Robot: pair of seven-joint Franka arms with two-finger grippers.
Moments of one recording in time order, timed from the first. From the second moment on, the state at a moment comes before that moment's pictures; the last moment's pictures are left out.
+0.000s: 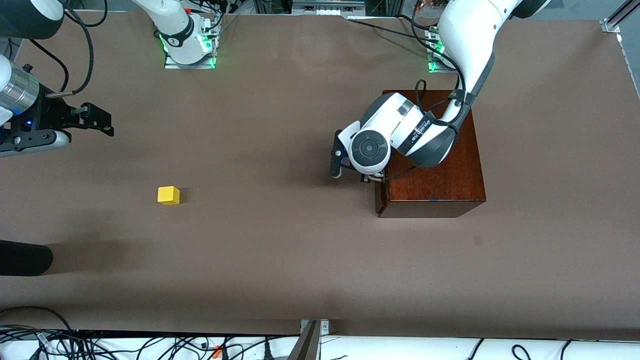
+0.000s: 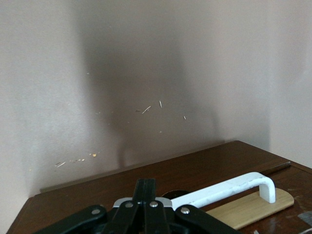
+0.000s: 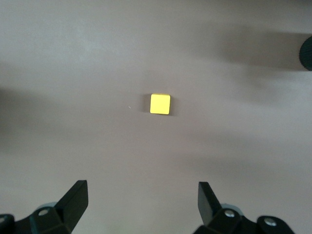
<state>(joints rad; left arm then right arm) -0.40 0.68 -0.26 -1.36 0.08 1.73 1.05 0.13 0.07 -0.08 -1.60 0.01 1.63 -0.12</state>
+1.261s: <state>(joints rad) 0.06 0.28 -0.23 -1.33 0.01 1.51 0.43 0.13 0.07 -0.08 -1.56 0.01 1.58 -0.12</state>
